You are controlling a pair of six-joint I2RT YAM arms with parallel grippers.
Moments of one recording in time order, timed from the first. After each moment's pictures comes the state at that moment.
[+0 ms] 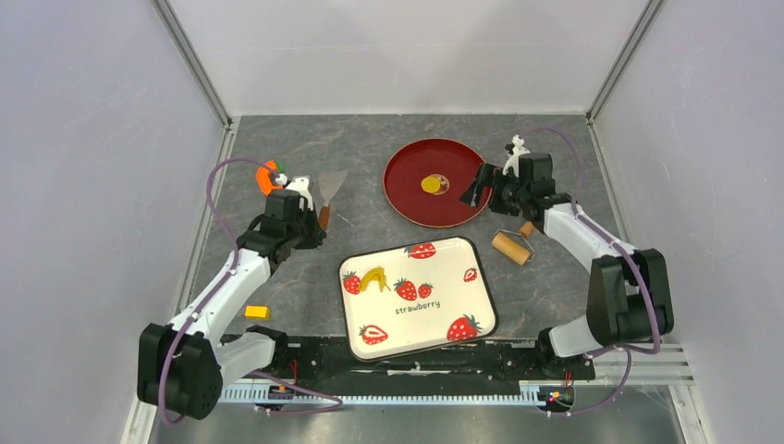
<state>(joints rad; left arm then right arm) -0.26 1.10 0.72 -0.38 0.02 -0.26 0.16 1.50 0.93 -0.12 -0.34 0.41</state>
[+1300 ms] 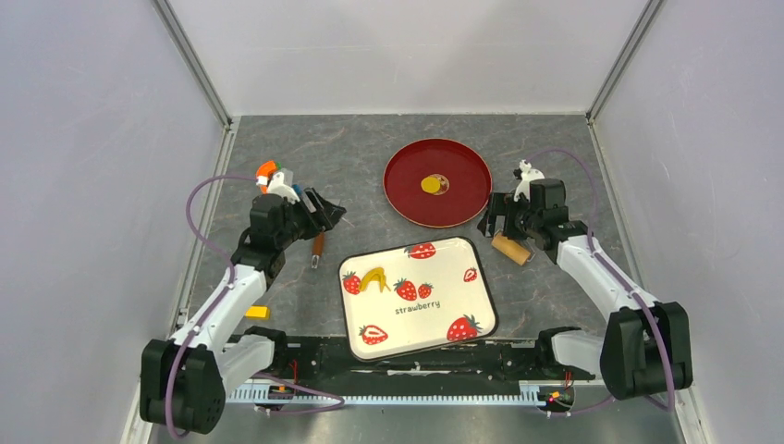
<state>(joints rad) -0.18 1.02 0.59 -0.04 0.22 -0.57 0.15 1.22 0.71 -0.27 -0.20 0.21</state>
